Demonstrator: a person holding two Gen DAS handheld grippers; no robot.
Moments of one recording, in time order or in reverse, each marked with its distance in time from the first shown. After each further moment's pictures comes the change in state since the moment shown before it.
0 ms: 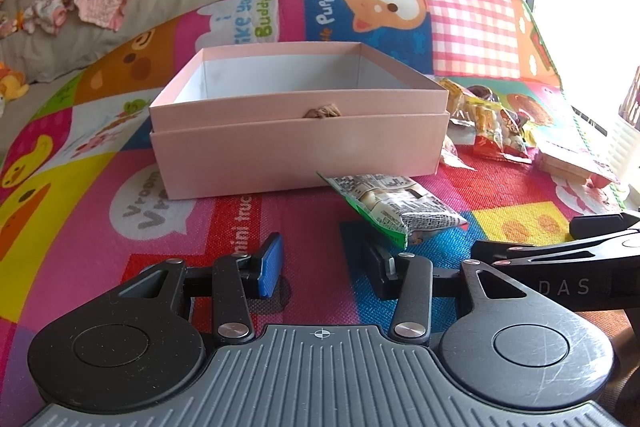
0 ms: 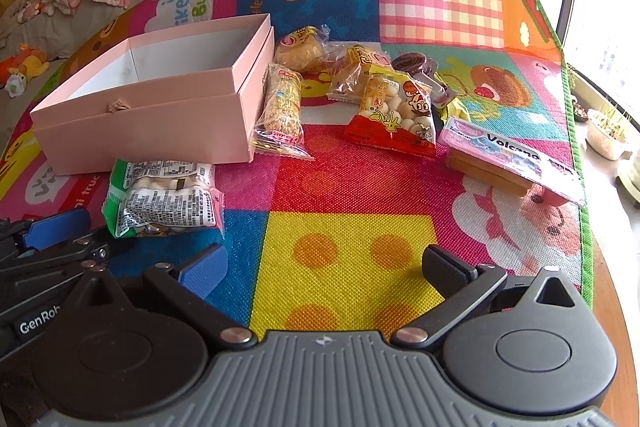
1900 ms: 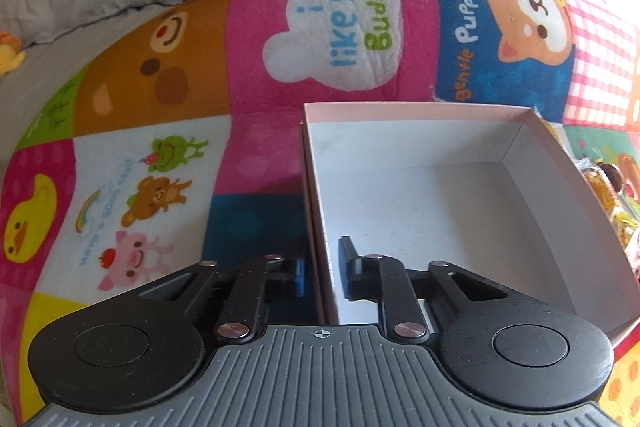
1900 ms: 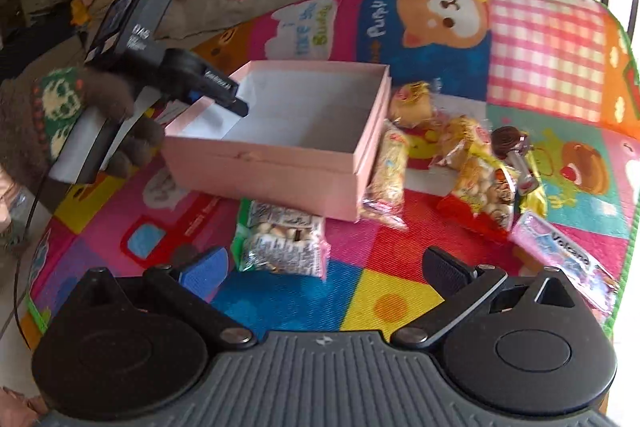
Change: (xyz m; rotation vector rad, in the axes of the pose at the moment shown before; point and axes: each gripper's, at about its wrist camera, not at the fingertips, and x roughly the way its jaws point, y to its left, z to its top) left arm 0.121 0.119 0.146 -0.049 0.261 0.052; right arm -0.034 0.027 0.044 -0.236 0.017 0.338
